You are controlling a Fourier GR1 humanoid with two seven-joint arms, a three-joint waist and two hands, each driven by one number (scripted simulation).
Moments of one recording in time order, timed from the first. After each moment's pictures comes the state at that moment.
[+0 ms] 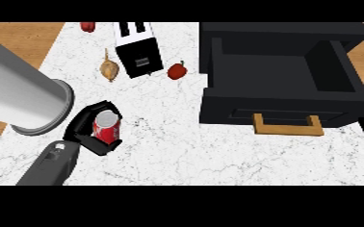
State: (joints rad) left arm -0.43 0.32 -0.17 -0.53 0.14 -0.38 -0.74; right arm 0.31 -0.06 -0.22 -2.16 -0.12 0.14 0.06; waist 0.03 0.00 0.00
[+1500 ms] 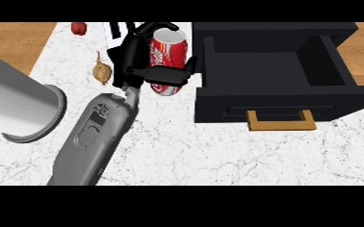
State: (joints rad) left arm -0.68 0.06 -0.21 -1.34 0.08 0.36 0.16; right arm 0.34 -0.05 -0.27 -2.20 -0.15 0.20 0.07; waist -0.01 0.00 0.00
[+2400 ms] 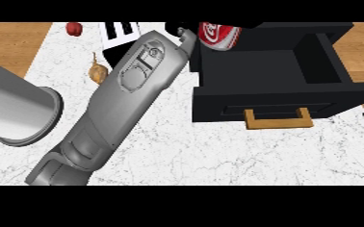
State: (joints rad) left arm -1.22 0.00 -0.22 -0.95 0.12 0.51 0.27; right arm 0.26 -0.05 -0.27 -2.18 -0.12 0.19 0.12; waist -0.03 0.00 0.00
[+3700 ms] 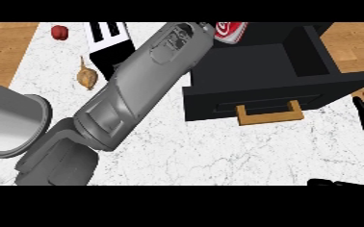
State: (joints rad) left arm -1.47 0.00 -0.44 -0.47 0.42 0.61 0.07; right arm 0.15 -0.06 -0.25 -2.13 -0.10 0.17 0.15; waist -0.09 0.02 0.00
